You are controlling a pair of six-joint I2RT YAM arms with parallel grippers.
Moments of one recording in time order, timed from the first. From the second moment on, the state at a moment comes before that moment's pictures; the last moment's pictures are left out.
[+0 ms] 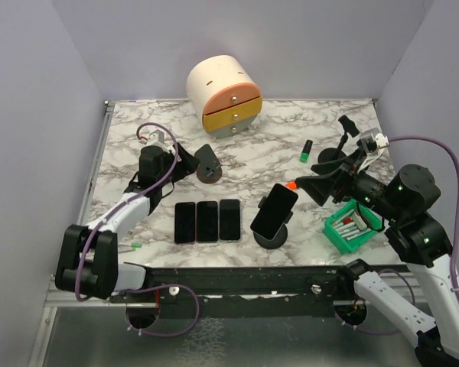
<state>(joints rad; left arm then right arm) -0.21 1.27 0.66 0.22 0.15 -0.67 0.42 0.67 1.09 -0.45 -0.44 0.36</state>
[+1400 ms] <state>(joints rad) -0.30 1.74 1.00 0.53 0.49 -0.67 0.45 0.62 1.05 -0.45 -0.40 0.36</state>
